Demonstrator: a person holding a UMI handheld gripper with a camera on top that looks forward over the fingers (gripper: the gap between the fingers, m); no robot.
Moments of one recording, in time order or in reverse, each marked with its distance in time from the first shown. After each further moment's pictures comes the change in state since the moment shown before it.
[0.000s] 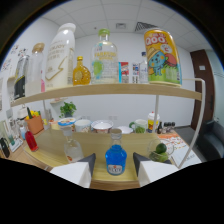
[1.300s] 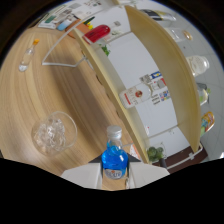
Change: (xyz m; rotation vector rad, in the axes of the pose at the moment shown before) arm 0.000 0.110 -0.048 -0.222 0.167 -1.072
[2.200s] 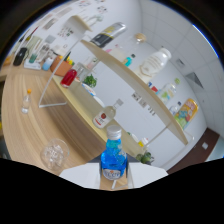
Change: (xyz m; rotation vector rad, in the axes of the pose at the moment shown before) arm 0.050 -0.035 -0.047 0.271 -0.044 0.273
